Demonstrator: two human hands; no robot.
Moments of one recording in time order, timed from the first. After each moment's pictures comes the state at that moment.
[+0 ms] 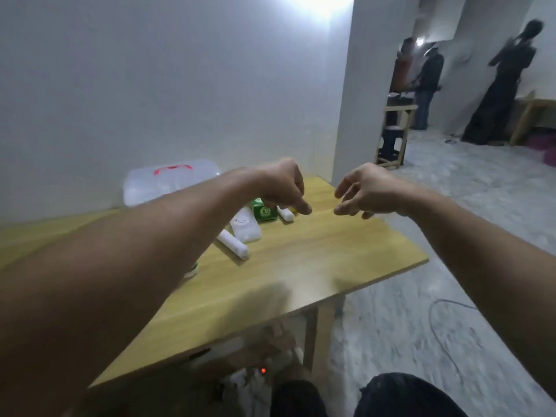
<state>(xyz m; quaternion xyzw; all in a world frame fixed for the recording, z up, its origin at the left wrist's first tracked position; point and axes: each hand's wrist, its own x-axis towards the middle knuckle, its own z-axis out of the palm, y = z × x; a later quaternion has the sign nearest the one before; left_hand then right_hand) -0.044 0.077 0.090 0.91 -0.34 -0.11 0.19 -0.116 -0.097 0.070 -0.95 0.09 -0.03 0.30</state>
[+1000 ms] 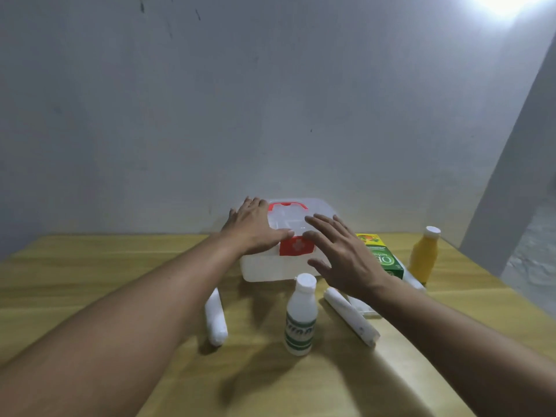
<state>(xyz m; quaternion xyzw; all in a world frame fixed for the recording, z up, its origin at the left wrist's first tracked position) 0.120 0.275 0.021 0.97 -0.12 0.10 0.18 0.079 0.078 -0.024 -0.91 -0.28 -0.32 -0.01</state>
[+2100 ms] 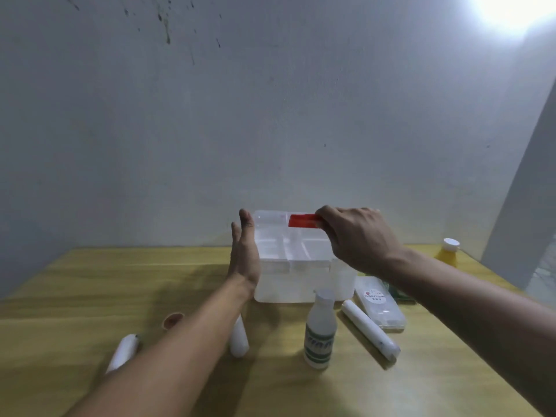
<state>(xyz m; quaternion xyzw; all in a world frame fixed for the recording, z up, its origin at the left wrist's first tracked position) 0.118 0.301 -0.028 0.68 0.02 0.05 0.73 0.069 0.108 0.049 -0.88 -0.26 -0.39 0.00</state>
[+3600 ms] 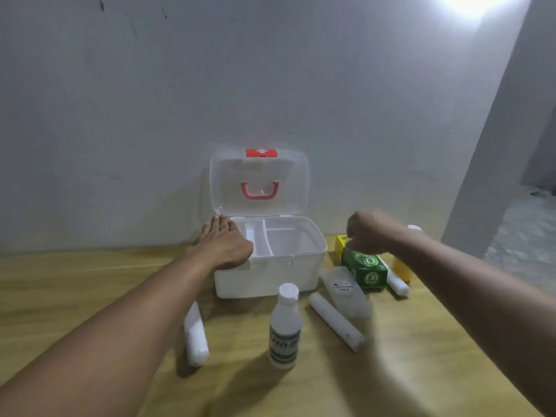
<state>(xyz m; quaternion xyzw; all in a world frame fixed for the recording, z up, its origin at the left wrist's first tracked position) 0.139 0.285 0.005 0.99 -0.08 -0.03 0.07 0.109 0.020 0.036 -1.00 0.04 -0.04 -0.02</state>
